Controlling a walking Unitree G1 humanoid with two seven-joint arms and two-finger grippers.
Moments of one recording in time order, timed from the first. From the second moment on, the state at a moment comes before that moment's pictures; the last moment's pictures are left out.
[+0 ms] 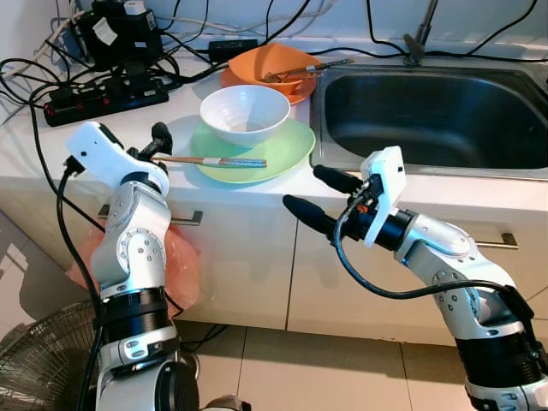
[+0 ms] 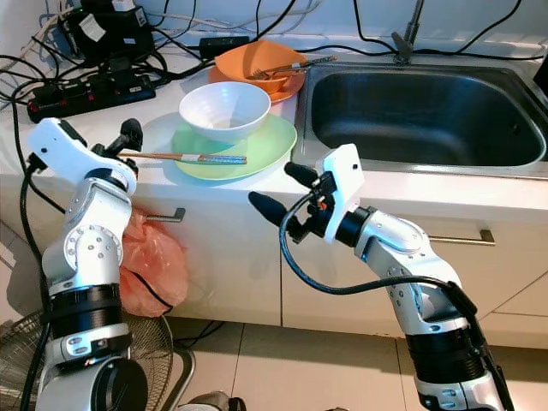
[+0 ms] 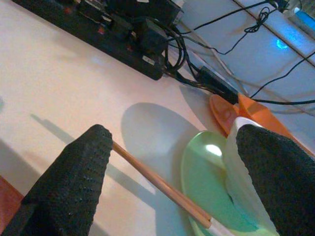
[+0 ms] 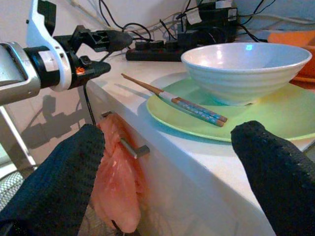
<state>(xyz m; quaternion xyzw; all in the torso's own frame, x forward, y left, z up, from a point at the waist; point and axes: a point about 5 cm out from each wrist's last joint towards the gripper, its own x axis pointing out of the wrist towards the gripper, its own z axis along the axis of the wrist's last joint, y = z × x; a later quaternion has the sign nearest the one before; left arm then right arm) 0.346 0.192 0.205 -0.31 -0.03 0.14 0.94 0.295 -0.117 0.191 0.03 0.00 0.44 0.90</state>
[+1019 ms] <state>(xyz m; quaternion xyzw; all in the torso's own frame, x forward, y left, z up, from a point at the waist) 0.355 0.185 0.190 -0.42 0.05 0.14 0.90 0.286 -0.116 0.185 0.01 0.03 0.47 0.88</state>
